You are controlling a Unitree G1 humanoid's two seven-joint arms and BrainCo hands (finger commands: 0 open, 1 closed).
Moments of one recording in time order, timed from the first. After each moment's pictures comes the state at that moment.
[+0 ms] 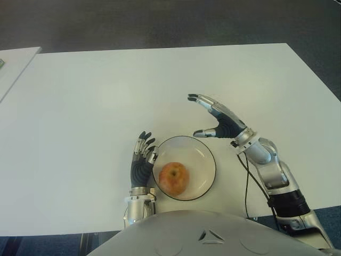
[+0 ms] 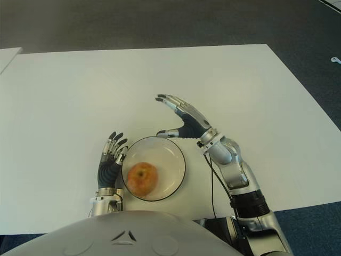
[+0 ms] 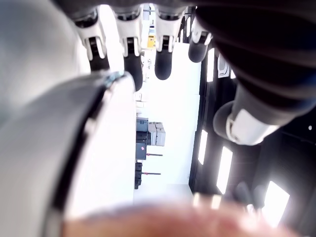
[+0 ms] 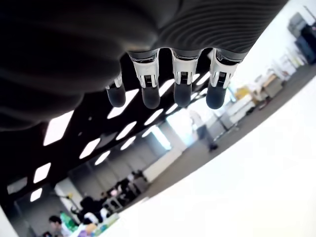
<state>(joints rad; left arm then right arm) 0.58 -0.09 -0.25 0.08 0.06 -0.52 0.19 0.02 -0.40 0.17 -0.20 -0.39 -0.30 0.25</state>
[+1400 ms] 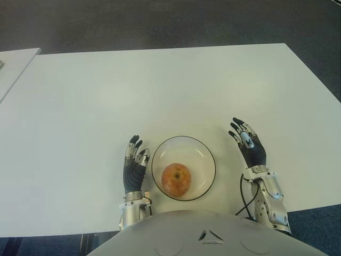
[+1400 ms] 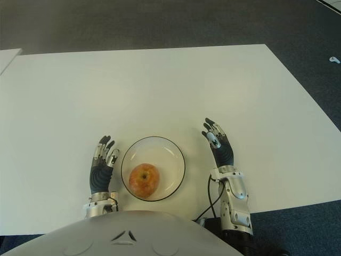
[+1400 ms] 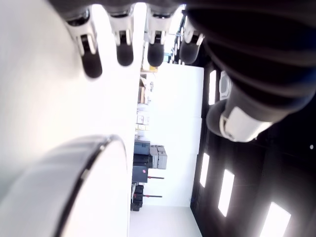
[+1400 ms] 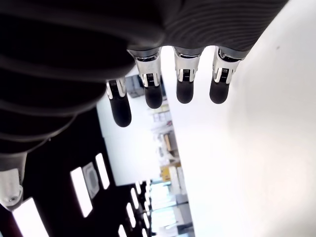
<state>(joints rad) 0.66 -0.09 -0.24 -0.03 0.03 -0.51 0.24 0.34 -0.09 -0.13 -0.05 0.32 -0.13 0.28</state>
